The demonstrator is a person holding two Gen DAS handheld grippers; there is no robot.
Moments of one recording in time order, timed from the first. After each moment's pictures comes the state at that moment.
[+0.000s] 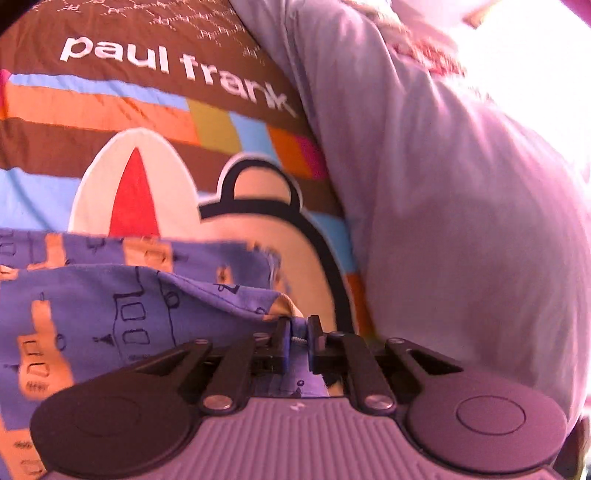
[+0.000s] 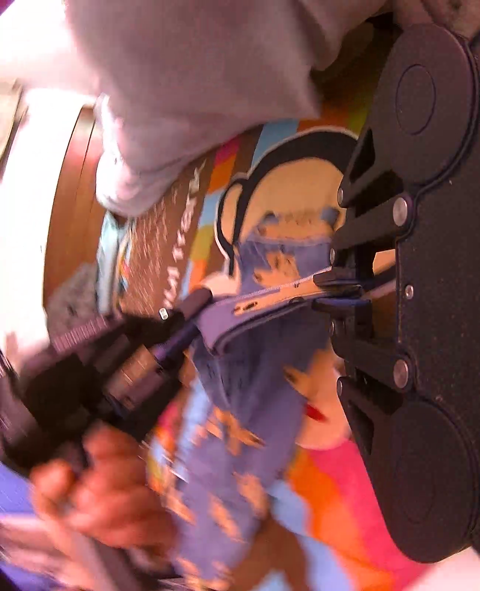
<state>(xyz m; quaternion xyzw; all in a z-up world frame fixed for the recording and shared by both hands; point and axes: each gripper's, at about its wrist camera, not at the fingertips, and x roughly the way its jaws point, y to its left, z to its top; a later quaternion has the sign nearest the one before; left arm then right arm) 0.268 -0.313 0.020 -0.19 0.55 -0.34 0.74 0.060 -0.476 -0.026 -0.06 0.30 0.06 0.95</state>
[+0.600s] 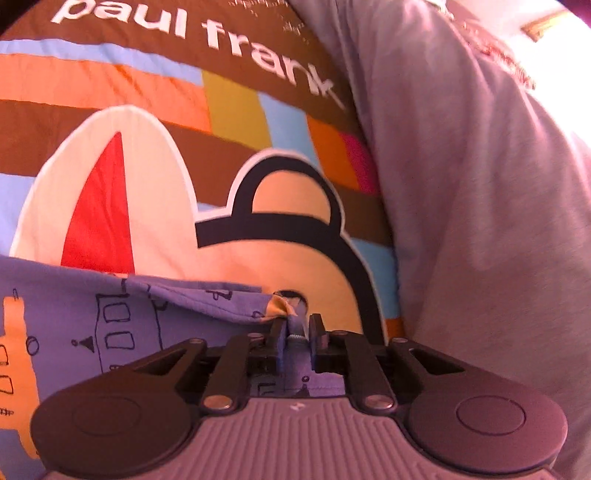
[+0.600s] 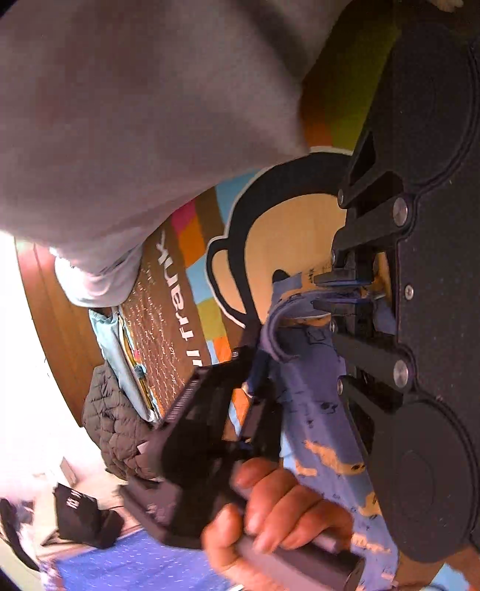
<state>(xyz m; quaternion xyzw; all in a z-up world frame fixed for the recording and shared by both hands) 0.321 -0.367 -0.042 -0.18 0.59 -0.28 0.73 0.115 -0.549 -0.032 0.17 0.32 -0.01 0.93</state>
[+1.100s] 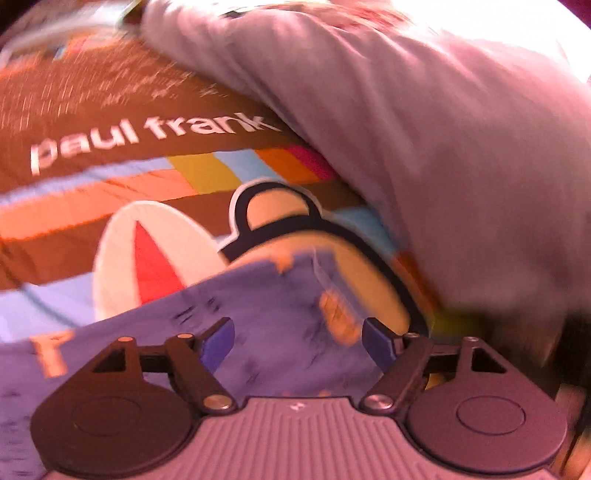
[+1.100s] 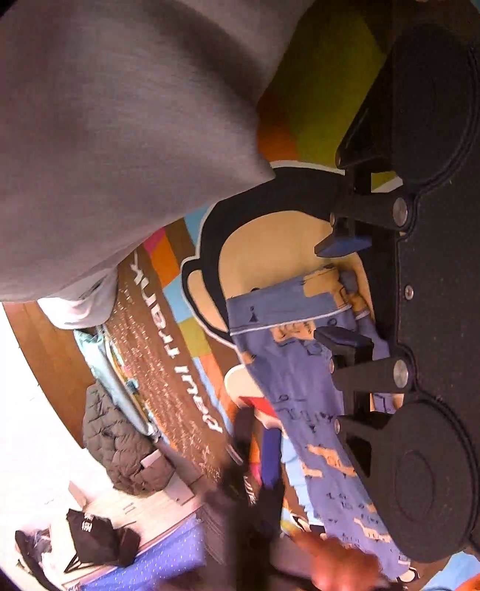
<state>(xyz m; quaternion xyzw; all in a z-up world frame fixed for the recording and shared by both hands) 0.248 -0.325 0.007 0.04 0.46 -0.38 0.80 0.115 -0.564 -0.046 0.22 0.35 -0.02 0.91</state>
